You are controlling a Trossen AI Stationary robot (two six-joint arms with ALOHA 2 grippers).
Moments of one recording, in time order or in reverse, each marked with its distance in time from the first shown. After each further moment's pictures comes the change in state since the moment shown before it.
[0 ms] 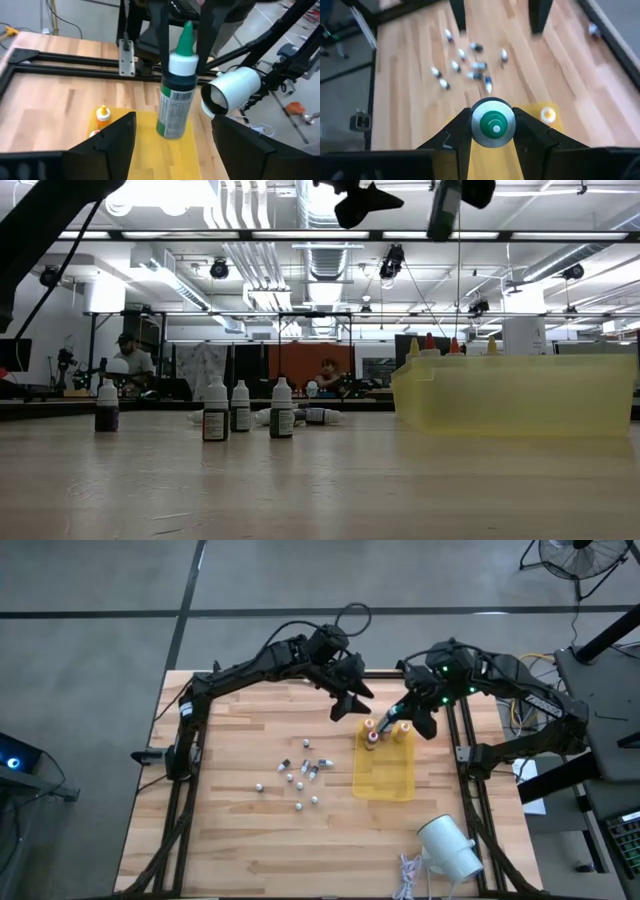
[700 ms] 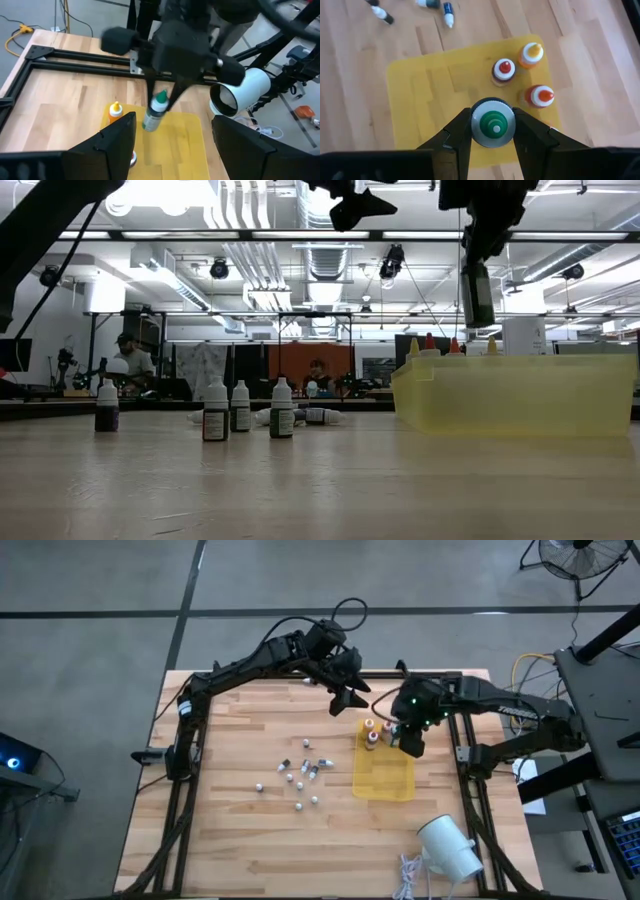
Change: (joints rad) left arm 0.032 -0.008 -0.001 -0.016 -0.019 -0.001; right arm 0.093 0.020 -0.291 0.013 0.227 -0.004
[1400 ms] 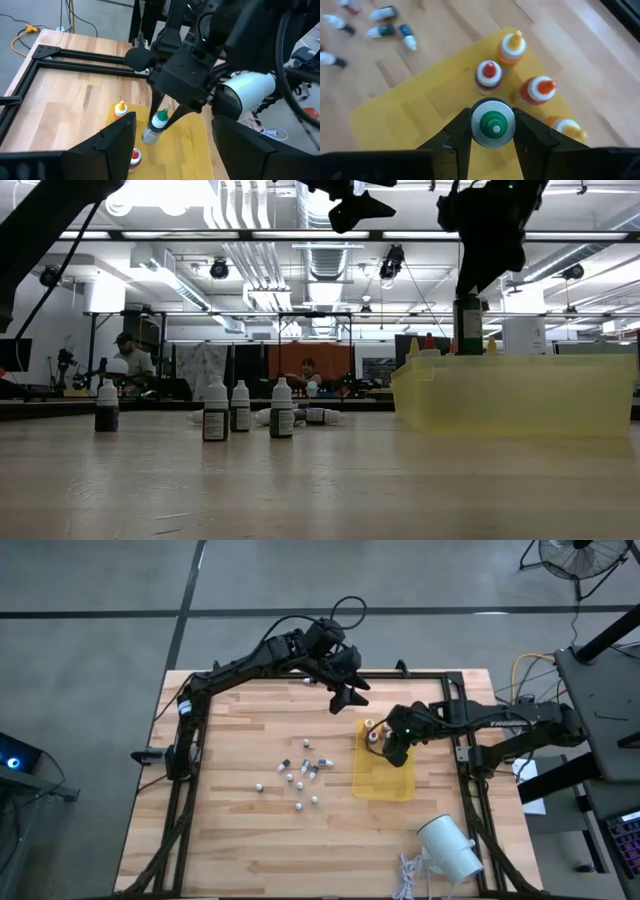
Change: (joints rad) left arm 0.006 0.000 -0.001 0.000 -0.006 0.001; right arm 0.186 -0.005 -0.183 0.189 0.297 0.444
